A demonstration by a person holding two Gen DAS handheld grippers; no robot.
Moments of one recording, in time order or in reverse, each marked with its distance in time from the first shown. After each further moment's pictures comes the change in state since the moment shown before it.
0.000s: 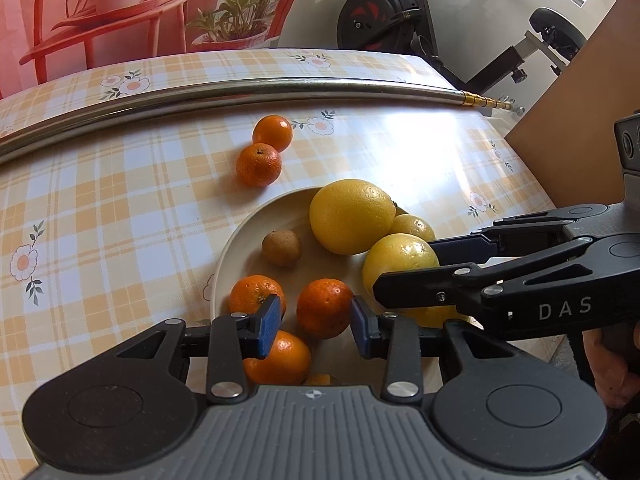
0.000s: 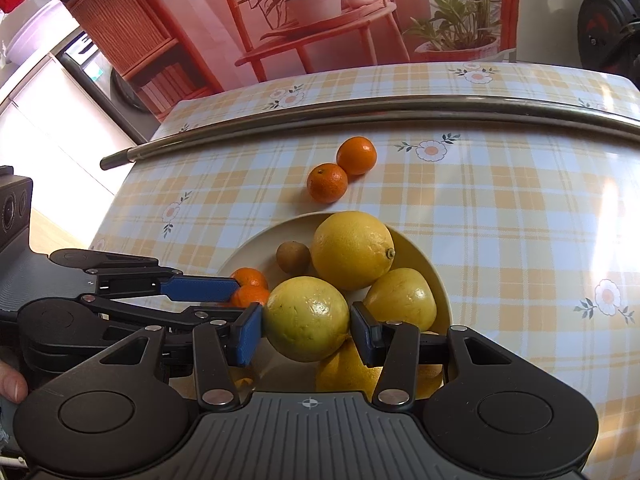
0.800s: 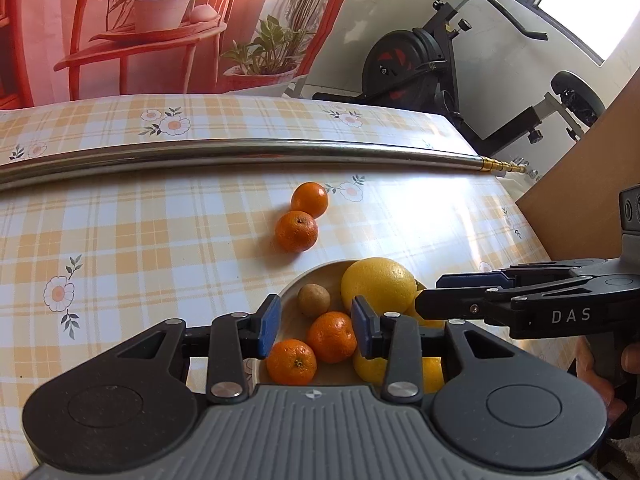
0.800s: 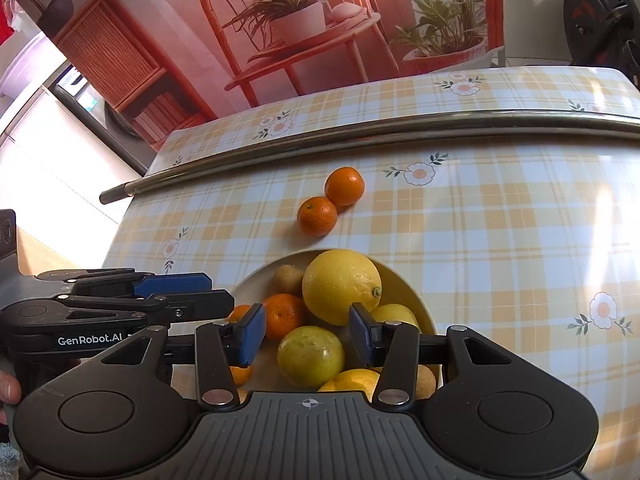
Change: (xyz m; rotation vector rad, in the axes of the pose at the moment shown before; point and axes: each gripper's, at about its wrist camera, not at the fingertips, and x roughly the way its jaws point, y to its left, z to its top) left arm -0.024 0.026 0.031 -0.109 -0.115 0.018; right arm -0.008 -0.015 0.022 0.068 -0.045 0.021
